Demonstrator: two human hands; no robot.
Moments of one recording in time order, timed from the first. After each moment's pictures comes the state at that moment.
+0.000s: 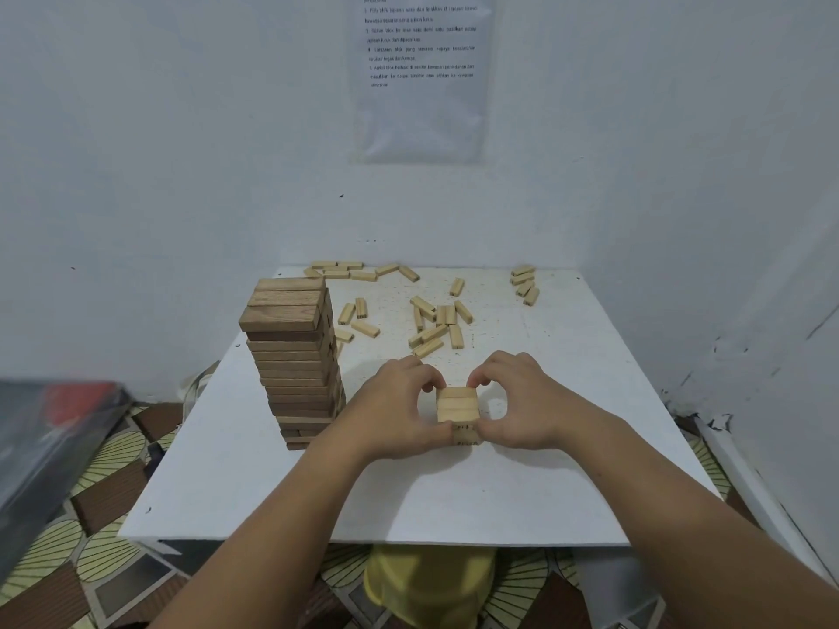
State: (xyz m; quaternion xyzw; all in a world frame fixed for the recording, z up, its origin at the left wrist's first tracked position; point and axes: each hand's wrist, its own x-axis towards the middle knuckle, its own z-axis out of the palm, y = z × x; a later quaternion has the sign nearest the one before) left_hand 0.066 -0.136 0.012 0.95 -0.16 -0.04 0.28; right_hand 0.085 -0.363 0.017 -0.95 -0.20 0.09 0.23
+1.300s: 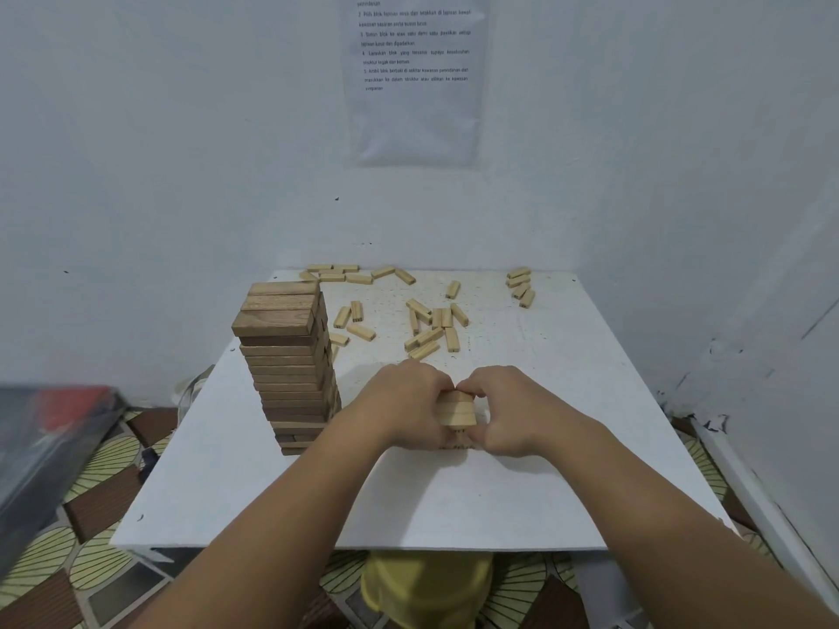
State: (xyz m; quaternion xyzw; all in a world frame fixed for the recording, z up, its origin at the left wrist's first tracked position) left_hand 0.079 -0.162 0.034 0.97 -0.21 -0.08 0.11; right_hand 0.084 -0.348 0.017 -0.94 -0.21 0.10 0.24
